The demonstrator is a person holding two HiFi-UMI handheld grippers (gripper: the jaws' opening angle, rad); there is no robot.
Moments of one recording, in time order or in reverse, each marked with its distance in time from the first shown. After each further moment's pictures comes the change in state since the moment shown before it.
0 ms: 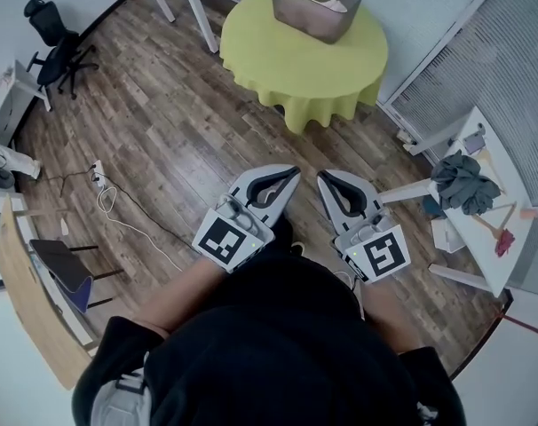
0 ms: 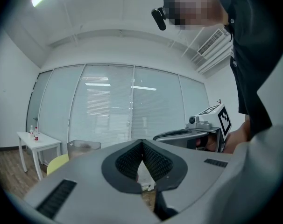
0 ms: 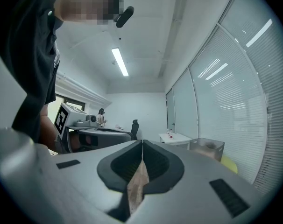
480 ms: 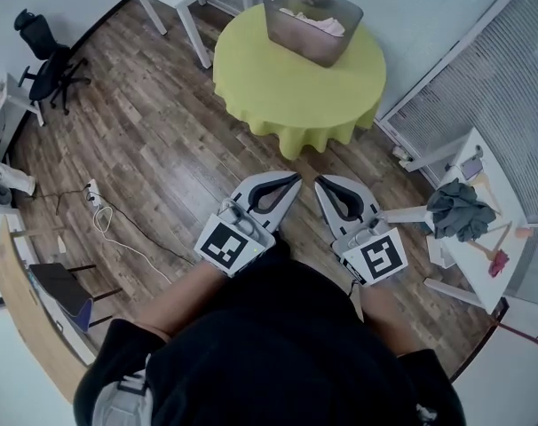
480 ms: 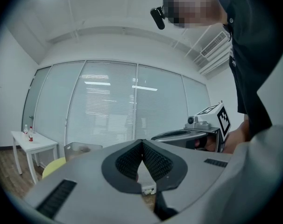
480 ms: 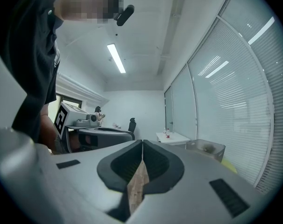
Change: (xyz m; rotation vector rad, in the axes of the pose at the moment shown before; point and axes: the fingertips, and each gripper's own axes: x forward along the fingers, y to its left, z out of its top) left arm 0.069 0.084 0.009 -0.017 -0.008 -0.025; right arm 0.075 -0.080 0.007 -0.008 0.026 -0.005
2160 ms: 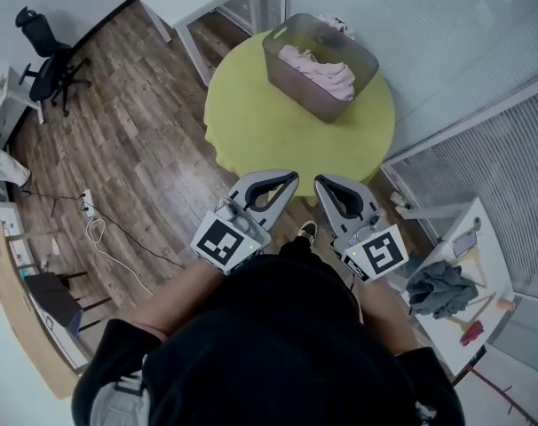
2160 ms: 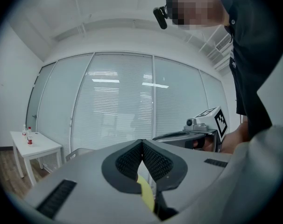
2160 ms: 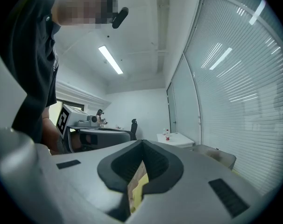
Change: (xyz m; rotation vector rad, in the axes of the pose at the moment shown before) left arm 0.178 0.195 0.016 -0.016 0.004 0.089; right arm 0.151 -0.222 0.007 0.038 -0.005 0.119
